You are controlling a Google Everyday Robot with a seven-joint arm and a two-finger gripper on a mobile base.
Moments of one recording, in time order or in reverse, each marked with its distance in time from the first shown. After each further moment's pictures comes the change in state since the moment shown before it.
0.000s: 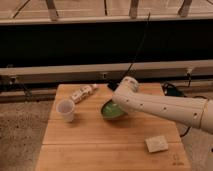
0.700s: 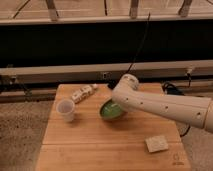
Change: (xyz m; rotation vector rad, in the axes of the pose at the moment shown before) arm -0.004 -0.001 -0.023 0.007 0.000 -0.042
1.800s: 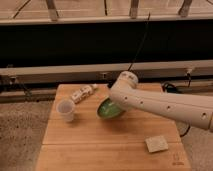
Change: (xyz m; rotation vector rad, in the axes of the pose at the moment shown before) arm -0.003 -0.004 -0.034 0.014 0.018 -0.054
